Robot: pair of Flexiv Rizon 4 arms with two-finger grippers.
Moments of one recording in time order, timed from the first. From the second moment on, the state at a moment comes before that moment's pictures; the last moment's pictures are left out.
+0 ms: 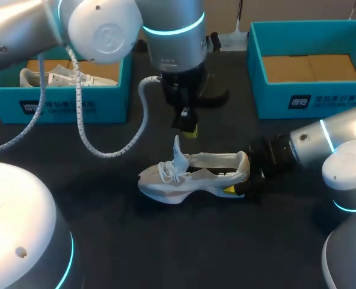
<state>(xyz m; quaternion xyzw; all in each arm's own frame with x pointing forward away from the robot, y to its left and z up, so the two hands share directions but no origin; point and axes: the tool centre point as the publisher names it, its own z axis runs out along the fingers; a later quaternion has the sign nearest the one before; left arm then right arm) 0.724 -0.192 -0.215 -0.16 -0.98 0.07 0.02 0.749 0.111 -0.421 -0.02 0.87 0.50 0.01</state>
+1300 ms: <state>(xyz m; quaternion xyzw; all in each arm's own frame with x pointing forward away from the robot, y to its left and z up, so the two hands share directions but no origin) 0.740 -0.227 -0.276 -0.16 -0.99 0.07 0.01 0.749 0.112 -0.421 -0.02 0.87 0.50 0.01</state>
